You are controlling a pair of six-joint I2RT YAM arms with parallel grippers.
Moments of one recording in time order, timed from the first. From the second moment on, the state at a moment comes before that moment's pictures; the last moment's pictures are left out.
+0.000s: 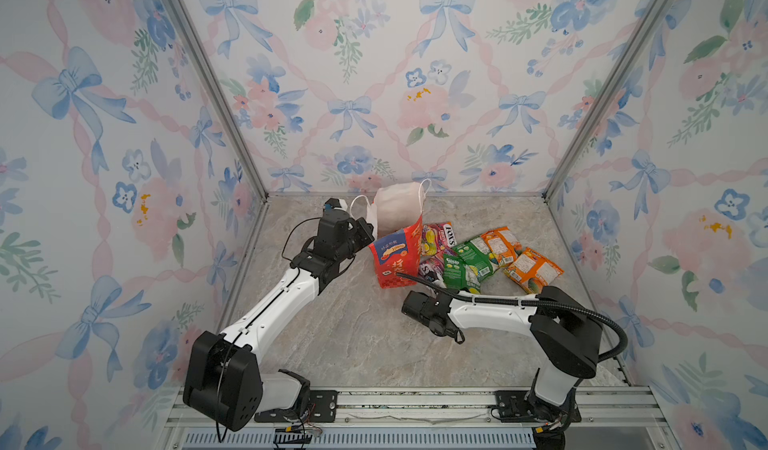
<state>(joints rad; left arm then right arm) -0.40 1.32 1.01 -0.10 0.09 -0.87 1.03 1.77 1.04 -0.87 0.85 0.59</state>
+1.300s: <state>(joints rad) -0.40 1.33 1.01 -0.10 0.09 -0.87 0.94 1.86 1.02 -0.77 0.94 0.55</state>
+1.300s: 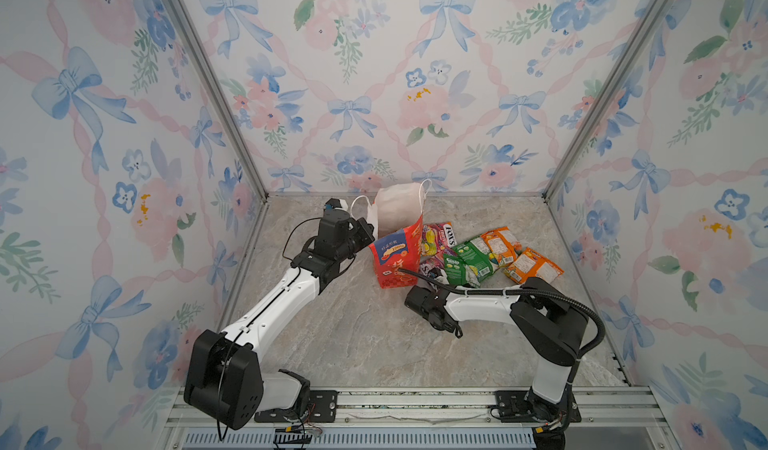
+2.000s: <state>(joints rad) -0.40 1.33 1.01 -0.10 0.09 -0.87 0.92 1.90 1.03 -0.74 0.93 0.51</state>
